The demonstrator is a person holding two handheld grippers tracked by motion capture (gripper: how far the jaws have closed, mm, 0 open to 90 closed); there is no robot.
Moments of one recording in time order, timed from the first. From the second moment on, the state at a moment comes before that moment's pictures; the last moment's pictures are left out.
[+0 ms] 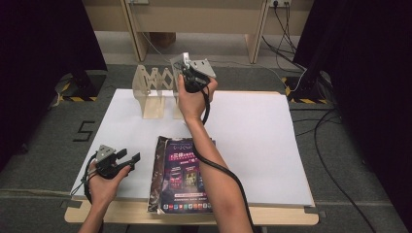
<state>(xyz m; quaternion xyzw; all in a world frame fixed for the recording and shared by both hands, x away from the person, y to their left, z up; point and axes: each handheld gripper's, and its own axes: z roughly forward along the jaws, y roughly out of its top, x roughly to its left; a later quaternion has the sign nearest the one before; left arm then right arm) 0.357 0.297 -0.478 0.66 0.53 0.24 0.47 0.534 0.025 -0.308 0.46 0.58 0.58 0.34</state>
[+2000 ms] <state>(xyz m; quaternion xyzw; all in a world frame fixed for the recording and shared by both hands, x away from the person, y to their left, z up) 0.356 0.296 -0.478 0.66 0.53 0.24 0.47 0.512 -0.044 -0.325 0.45 0.64 0.55 0.30</state>
